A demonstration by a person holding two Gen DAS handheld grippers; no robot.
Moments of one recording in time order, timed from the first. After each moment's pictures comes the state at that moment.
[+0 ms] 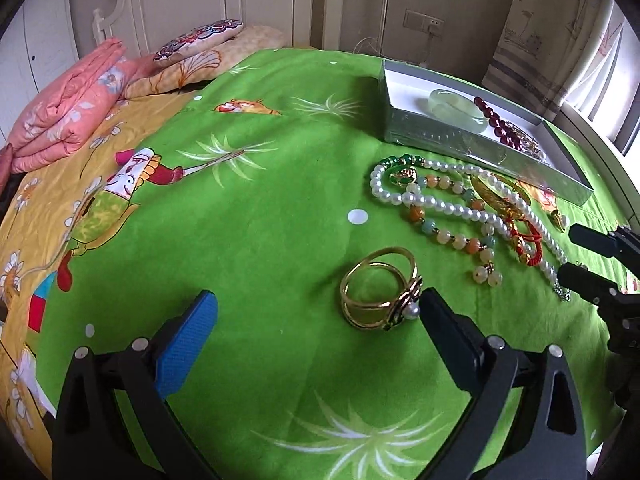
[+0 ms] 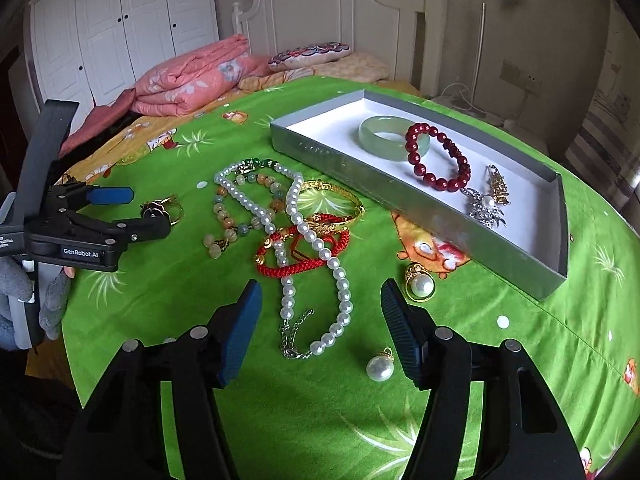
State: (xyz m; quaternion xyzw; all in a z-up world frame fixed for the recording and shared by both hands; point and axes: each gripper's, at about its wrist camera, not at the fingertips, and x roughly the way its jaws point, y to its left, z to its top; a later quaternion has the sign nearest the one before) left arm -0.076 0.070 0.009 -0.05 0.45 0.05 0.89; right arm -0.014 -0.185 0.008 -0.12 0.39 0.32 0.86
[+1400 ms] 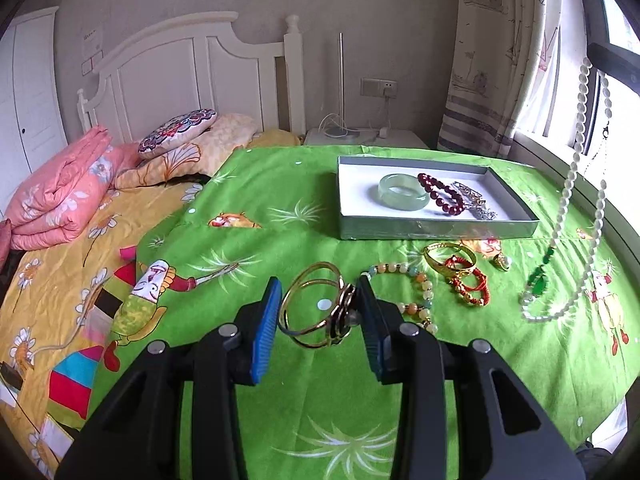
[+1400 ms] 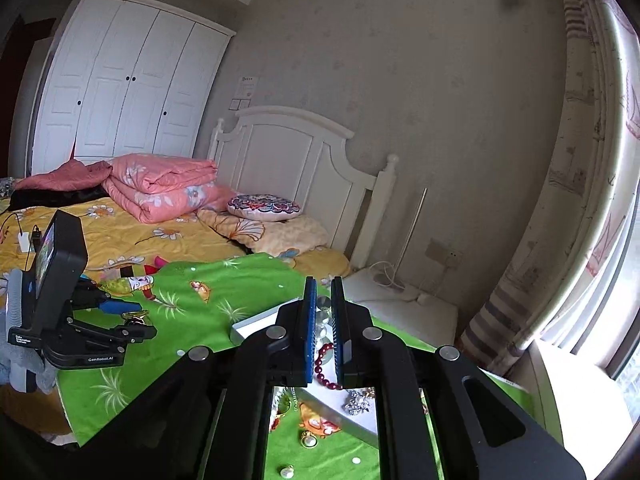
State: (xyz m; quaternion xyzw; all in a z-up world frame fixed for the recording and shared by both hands) left arm -0.105 0.046 0.083 0.02 0.32 0.00 0.95; right arm -0.079 -0.204 0.180 -0.17 0.09 0.25 0.95
